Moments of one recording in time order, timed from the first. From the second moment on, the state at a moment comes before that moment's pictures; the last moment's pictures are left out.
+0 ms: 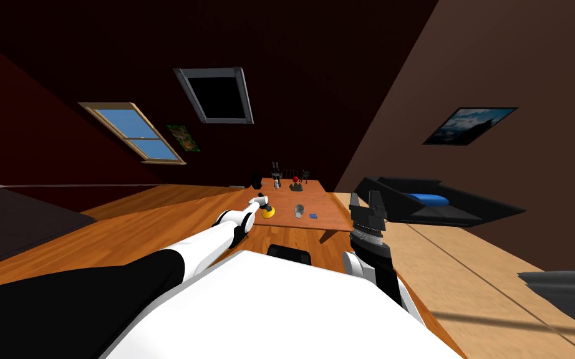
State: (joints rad) left arm -0.72 0.25 0.22 -0.41 0.27 0.82 0.96; right arm 0.55 0.01 -0.02 -2.30 0.09 -0.55 -0.01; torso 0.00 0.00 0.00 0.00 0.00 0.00
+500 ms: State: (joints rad) left arm -0.72 0.26 0.23 -0.43 0.30 0.86 0.89; right arm 0.55 0.01 -0.02 -2.30 0.09 -0.55 -0.01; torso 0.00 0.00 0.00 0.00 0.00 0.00
